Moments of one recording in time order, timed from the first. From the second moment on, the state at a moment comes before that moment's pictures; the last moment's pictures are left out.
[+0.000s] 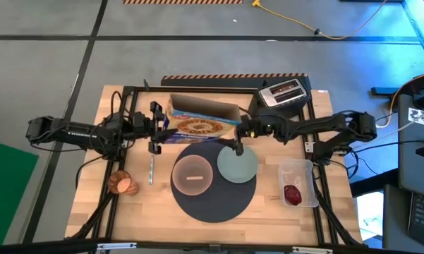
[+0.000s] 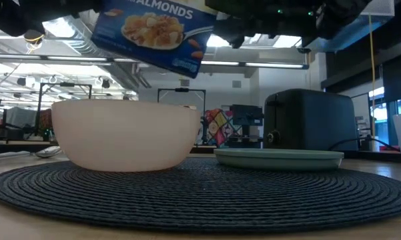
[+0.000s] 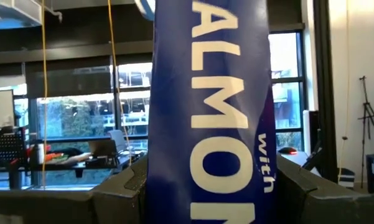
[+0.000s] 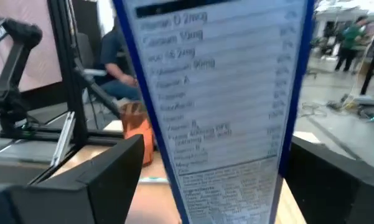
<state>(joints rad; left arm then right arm) 0.08 0.83 0.35 0.88 -0.01 0.06 -0.12 1.49 0.80 0.73 -0.27 -0.02</state>
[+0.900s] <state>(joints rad) -0.02 0.73 0.36 0.59 -0.15 0.12 -0.25 1.42 0.81 0.78 -0.52 0.10</state>
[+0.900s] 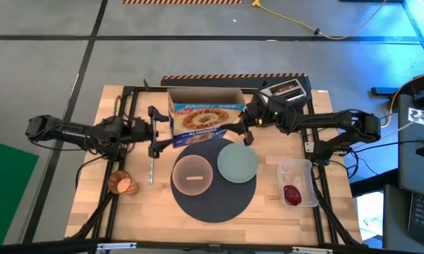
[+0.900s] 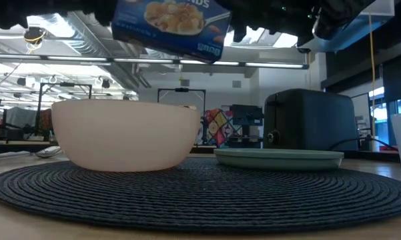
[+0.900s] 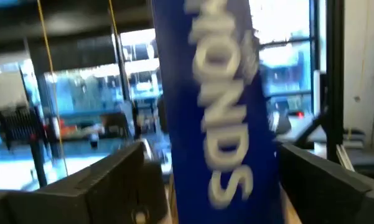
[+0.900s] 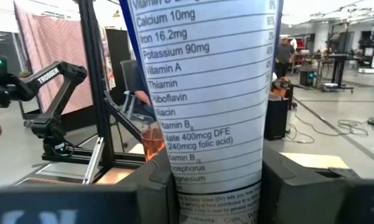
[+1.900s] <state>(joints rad) -0.03 0.86 0.36 0.56 -0.23 0.16 -0.25 1.42 0.81 0.79 -0.52 0.04</state>
